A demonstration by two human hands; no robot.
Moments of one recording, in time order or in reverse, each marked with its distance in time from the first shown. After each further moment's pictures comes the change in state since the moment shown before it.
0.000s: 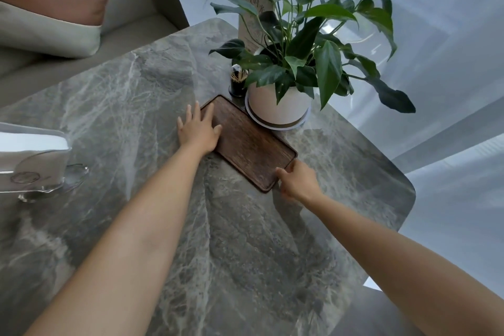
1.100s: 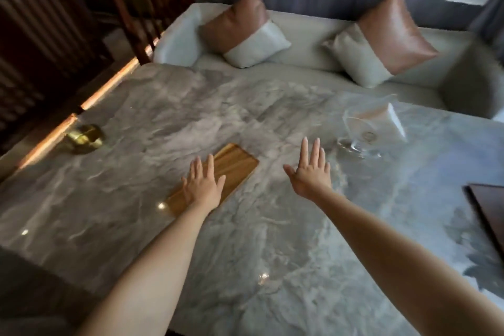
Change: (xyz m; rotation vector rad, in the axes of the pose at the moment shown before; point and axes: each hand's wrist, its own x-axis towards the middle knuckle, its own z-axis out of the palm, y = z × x) left_hand -0.461 -0.396 0.033 -0.327 0.232 -1.002; right_hand -0.286 -0.176 0.340 -0.843 -0.296 -0.957
